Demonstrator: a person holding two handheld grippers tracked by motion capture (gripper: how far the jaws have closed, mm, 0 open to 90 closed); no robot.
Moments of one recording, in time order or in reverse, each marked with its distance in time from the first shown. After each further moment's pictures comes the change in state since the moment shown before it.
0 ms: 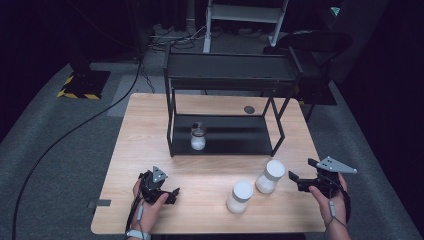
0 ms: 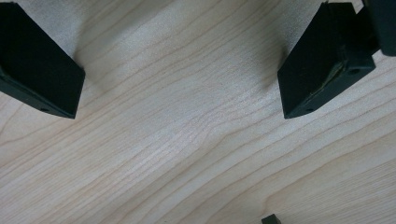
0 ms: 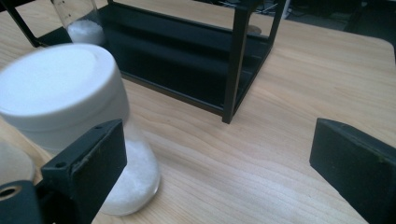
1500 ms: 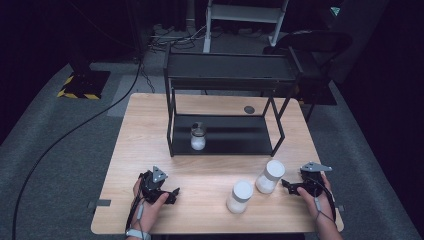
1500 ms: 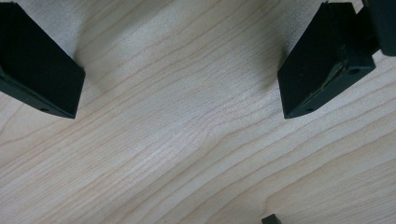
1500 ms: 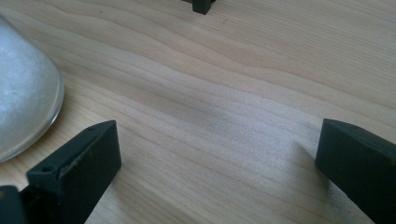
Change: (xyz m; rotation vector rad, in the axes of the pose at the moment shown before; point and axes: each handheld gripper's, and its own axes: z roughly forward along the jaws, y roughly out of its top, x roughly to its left) left arm 0.000 0.000 0.000 0.000 0.000 0.000; right arm -0.025 -0.030 0.073 0.246 -0.022 0.011
